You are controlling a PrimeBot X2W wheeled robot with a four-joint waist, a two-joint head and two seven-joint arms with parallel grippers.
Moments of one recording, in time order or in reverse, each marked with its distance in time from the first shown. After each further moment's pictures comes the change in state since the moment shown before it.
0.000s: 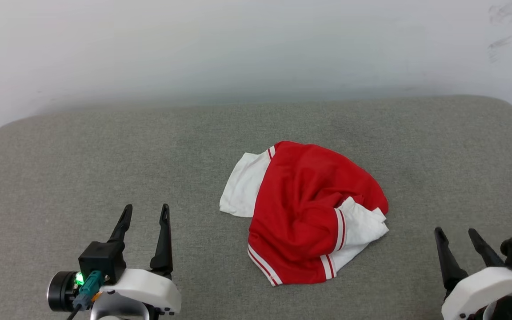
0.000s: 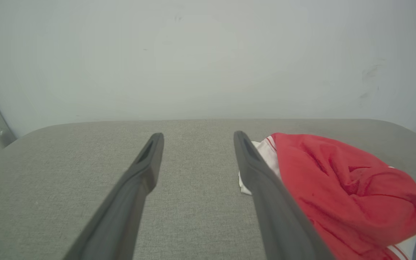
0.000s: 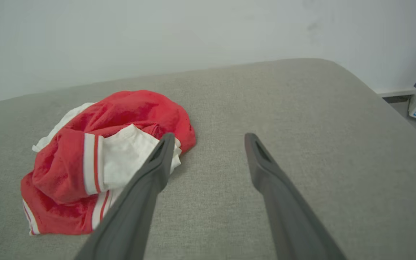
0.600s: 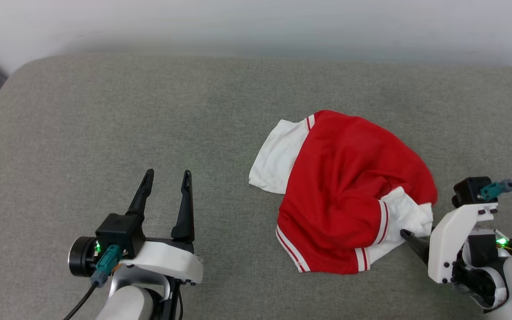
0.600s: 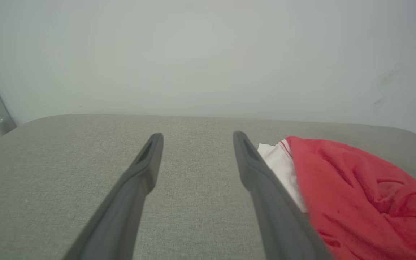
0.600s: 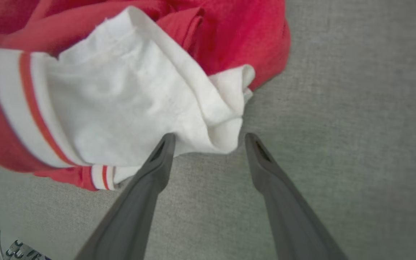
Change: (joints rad) left arm -0.125 -0.053 -0.043 0.016 0.009 -0.017 -0.035; right arm -0.304 -0.156 0.140 0.253 0.209 0.000 0.610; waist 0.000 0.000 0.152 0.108
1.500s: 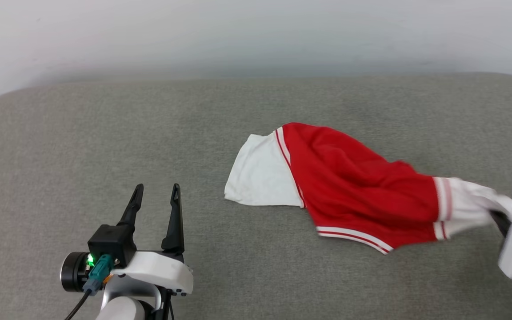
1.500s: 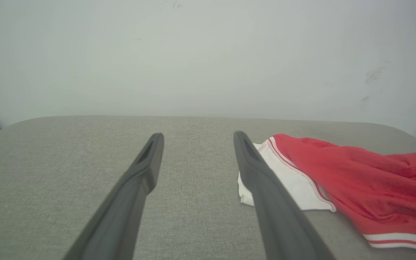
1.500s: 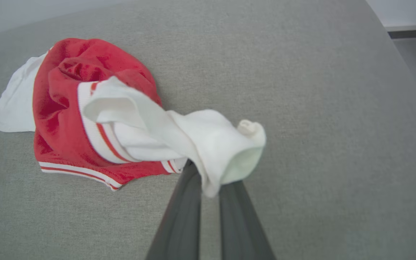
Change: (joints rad) left arm 0.034 0.013 0.017 0.036 -0.022 0.016 -0.011; right arm 0.059 -0.044 -0.210 -0.185 -0.020 0.000 -0.046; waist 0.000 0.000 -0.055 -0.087
